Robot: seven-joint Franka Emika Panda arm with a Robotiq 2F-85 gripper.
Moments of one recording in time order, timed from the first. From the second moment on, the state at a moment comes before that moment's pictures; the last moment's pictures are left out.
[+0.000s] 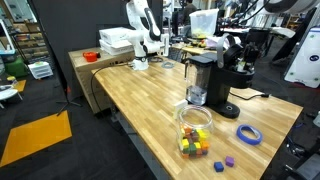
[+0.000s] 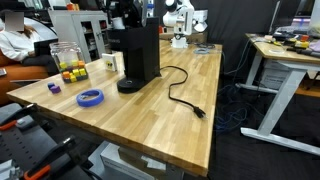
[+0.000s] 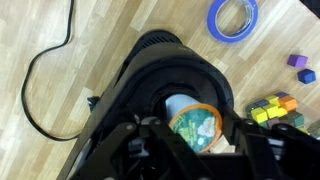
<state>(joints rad) 0.04 -0.04 -0.04 -2.23 0.10 2.22 -0.84</state>
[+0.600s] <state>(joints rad) 0.04 0.00 -0.04 -2.21 0.11 2.22 -0.84</state>
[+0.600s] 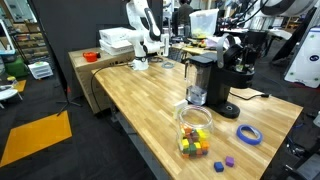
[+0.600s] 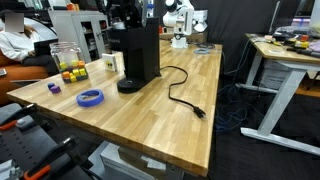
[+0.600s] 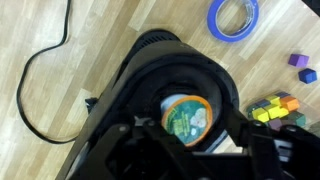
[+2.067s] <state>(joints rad) 0.07 -0.22 0.01 -2.31 0.10 2.21 -0.72</state>
